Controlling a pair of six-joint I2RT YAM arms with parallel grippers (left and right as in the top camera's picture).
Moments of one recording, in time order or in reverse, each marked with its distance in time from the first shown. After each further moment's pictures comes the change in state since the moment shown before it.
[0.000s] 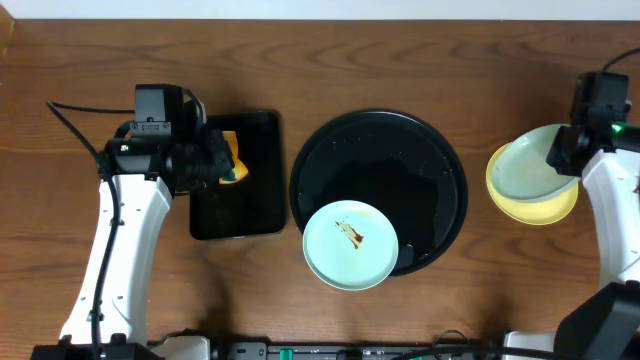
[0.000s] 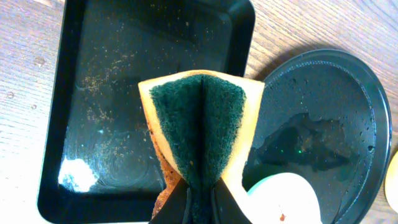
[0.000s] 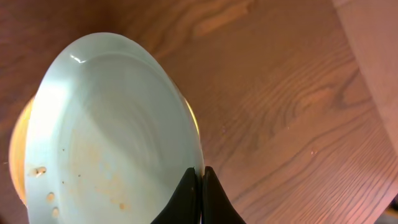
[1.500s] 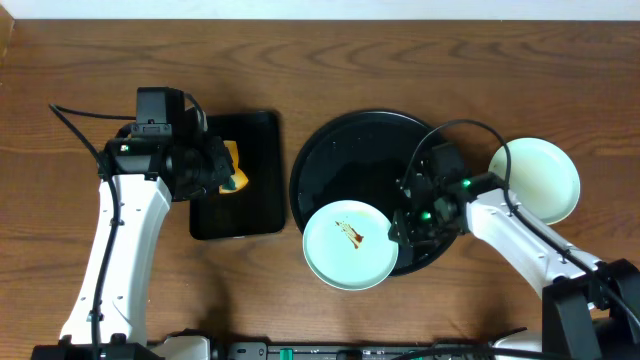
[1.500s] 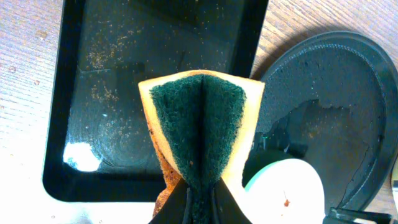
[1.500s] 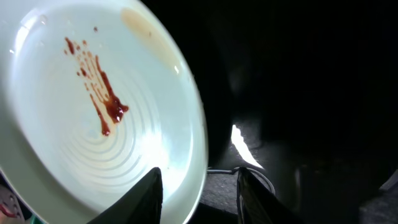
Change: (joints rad) left arm 0.000 0.000 0.000 -0.064 0.000 0.000; right arm 0.591 0.003 -0.435 0.150 -0.867 0.037
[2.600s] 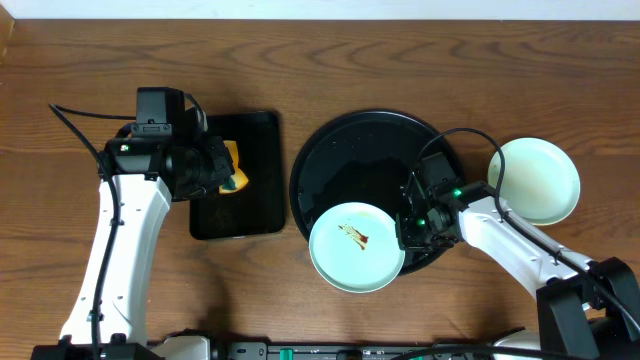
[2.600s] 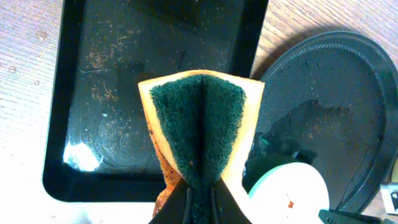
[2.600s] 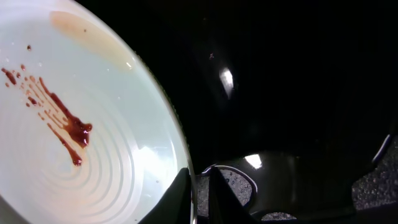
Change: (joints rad) left arm 0.000 0.000 0.000 0.000 0.000 0.000; right arm 0.038 0.000 -0.037 0.027 0.121 0.152
